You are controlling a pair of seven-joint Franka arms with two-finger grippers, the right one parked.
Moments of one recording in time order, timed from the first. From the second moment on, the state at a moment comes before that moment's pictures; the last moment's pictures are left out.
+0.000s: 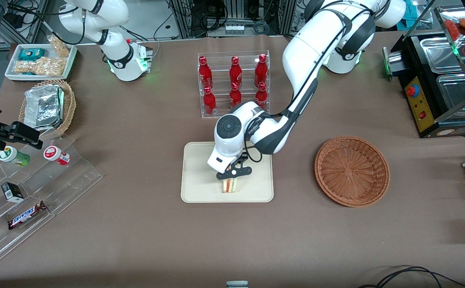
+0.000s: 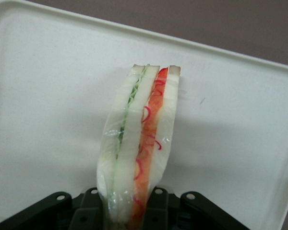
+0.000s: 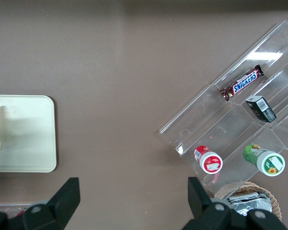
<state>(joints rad) -0.67 0.91 -0.17 -1.19 0.12 2.14 -1.06</state>
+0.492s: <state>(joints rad) -0.67 0.91 -0.16 -1.18 0.12 2.14 -1.09</state>
